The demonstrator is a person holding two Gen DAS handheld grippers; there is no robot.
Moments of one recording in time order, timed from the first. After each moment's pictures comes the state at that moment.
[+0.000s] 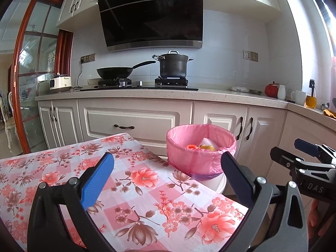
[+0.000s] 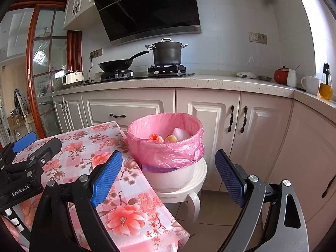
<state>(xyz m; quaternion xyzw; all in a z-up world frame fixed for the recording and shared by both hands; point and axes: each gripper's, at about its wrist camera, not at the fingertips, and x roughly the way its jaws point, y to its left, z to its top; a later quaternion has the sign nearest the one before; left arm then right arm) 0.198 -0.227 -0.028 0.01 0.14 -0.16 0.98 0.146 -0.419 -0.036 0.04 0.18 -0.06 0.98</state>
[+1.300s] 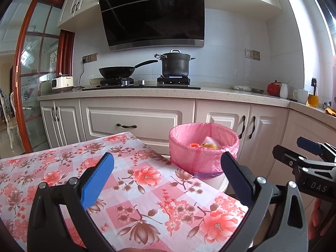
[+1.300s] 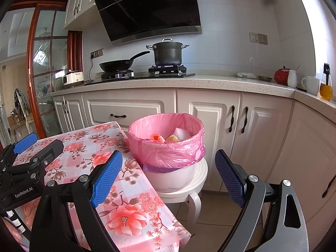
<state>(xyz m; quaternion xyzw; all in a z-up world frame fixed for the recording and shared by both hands) 0.197 -0.226 -0.032 0.02 0.14 -0.15 0.98 0.146 -0.416 -0.037 0.04 0.18 -0.06 0.98</state>
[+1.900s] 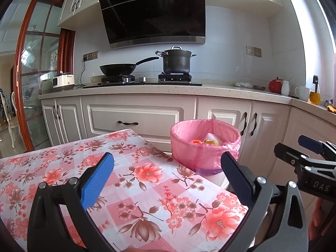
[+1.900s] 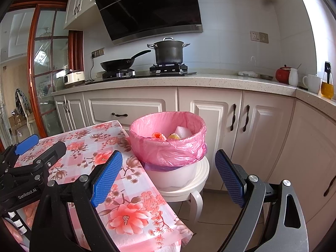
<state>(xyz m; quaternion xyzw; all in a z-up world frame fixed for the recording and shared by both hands) 0.199 -0.229 -0.036 0.02 0.15 -0.14 0.98 0.146 -0.416 -0.039 0.04 0.18 -0.05 0.98</state>
